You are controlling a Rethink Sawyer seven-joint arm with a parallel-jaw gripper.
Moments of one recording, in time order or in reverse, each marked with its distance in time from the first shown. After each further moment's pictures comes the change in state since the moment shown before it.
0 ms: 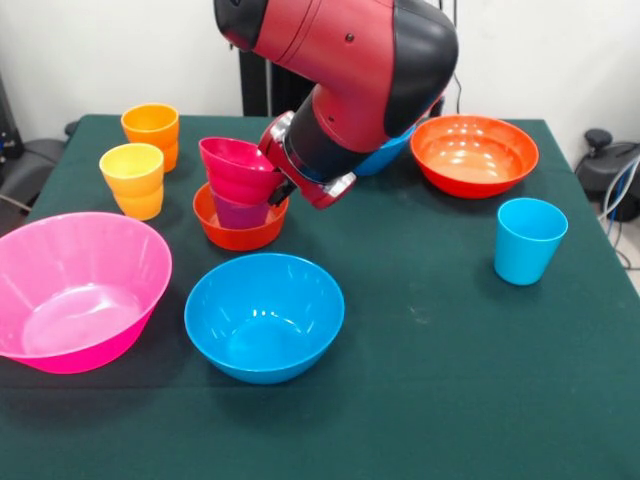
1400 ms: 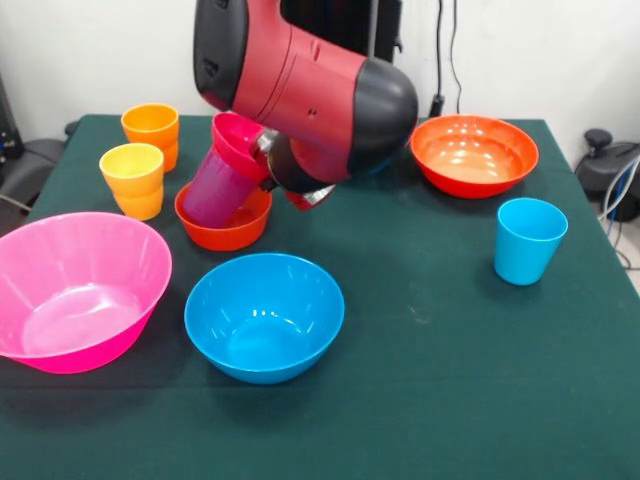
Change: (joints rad) arm -0.041 0.115 0.002 -0.053 -0.004 0.179 0.000
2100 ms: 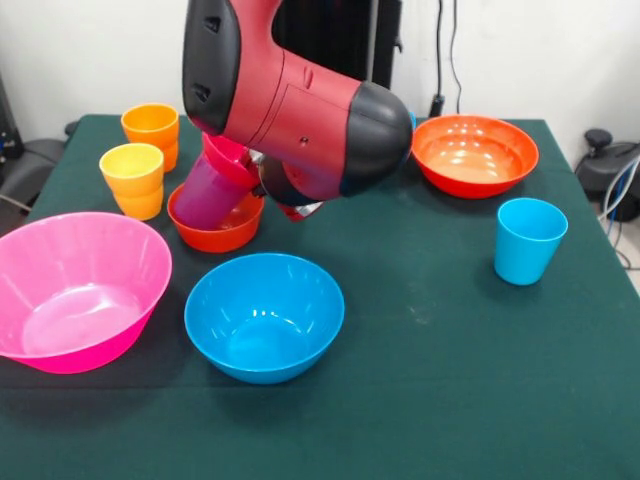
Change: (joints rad) arm -0.019 0.039 0.004 -0.096 -0.033 0.095 0.000
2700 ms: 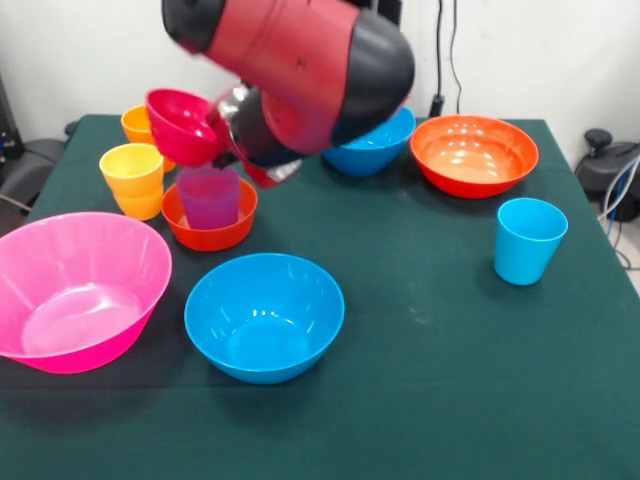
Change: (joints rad) arm 0.003 -0.133 -0.016 0.005 -0.135 0.000 0.000
